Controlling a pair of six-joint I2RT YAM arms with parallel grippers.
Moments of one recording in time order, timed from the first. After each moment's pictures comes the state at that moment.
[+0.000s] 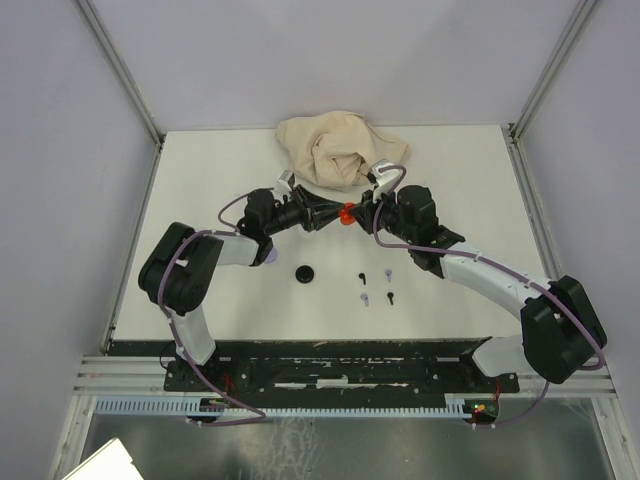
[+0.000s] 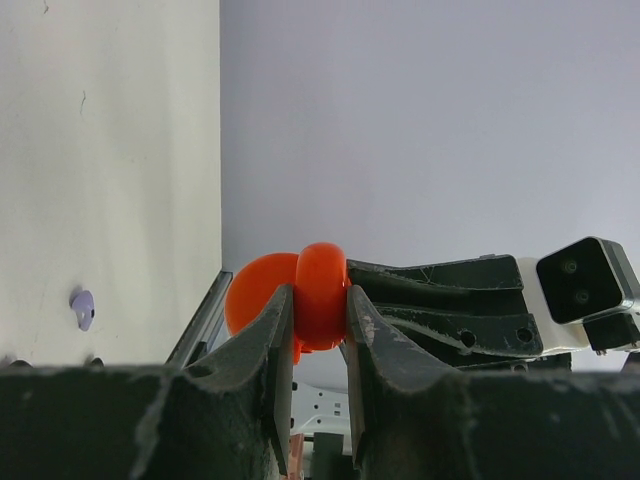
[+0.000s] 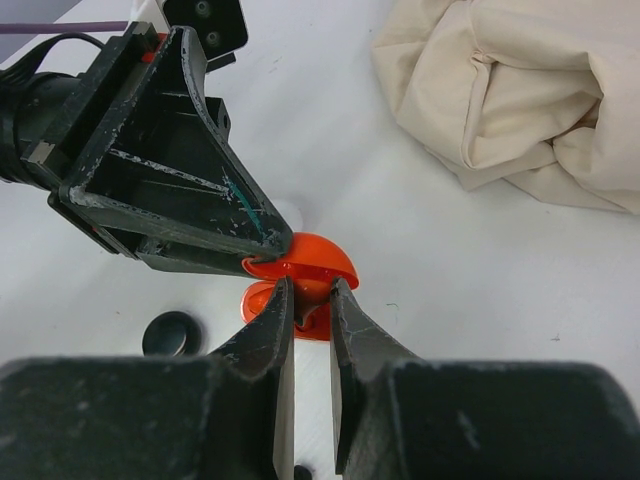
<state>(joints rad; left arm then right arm) -0.43 1.82 0.80 0.98 0.66 -1.59 0.59 1.38 0.84 0.28 -0.15 0.09</state>
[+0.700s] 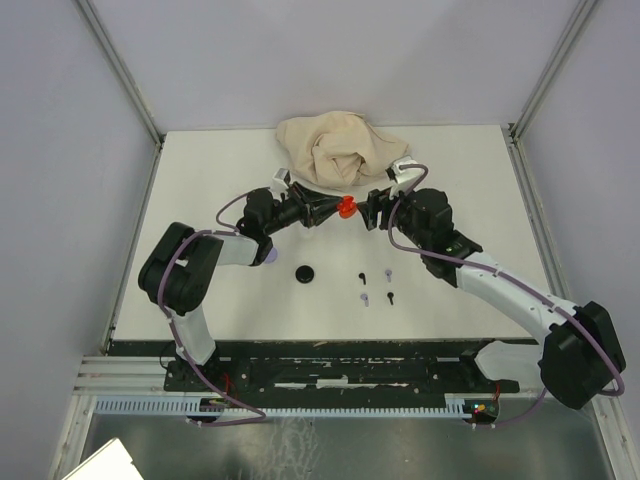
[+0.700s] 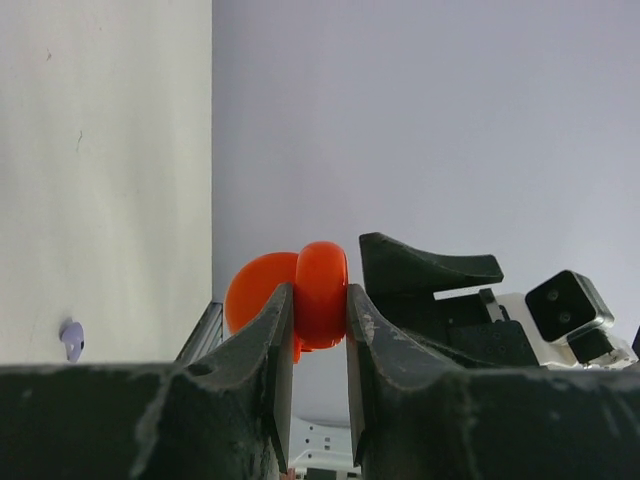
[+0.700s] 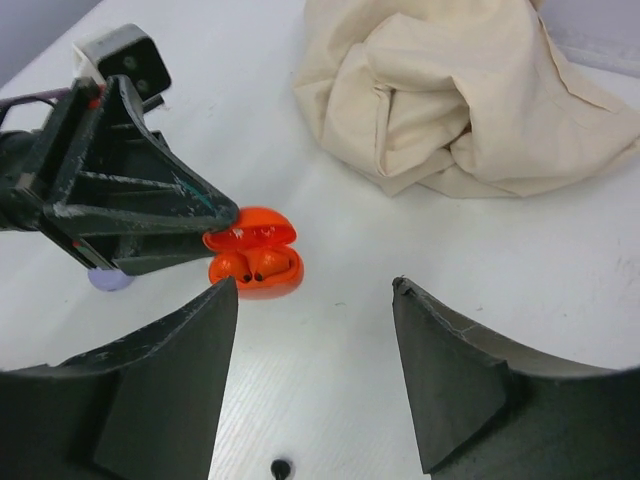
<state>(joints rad) -0.43 1.82 0.80 1.00 0.60 -1.61 0.58 1.23 0.81 0.25 0.03 0.13</state>
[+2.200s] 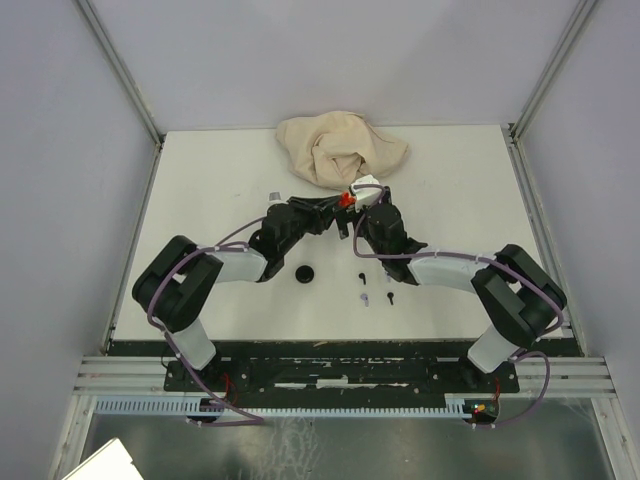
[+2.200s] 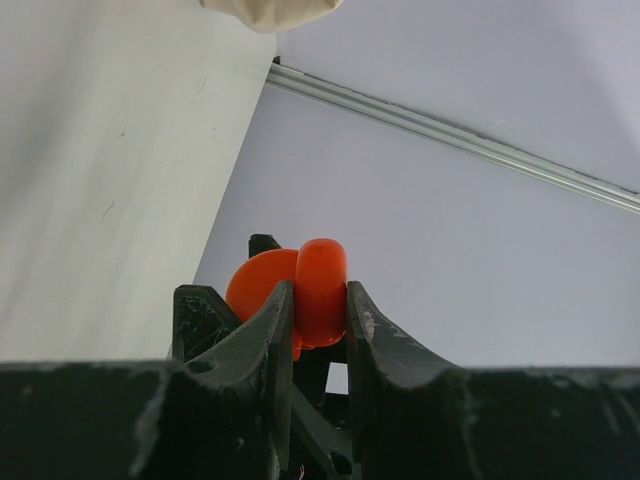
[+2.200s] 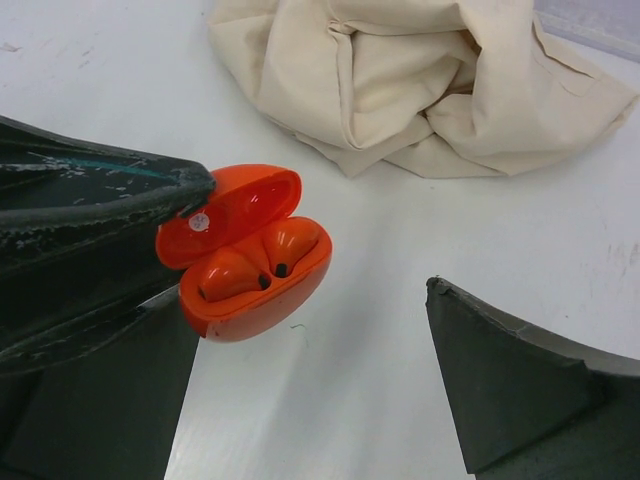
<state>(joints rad) -0.61 1.71 0.73 0.83 -0.01 -1.82 0.72 1.62 0.79 0.58 0.35 0.00</state>
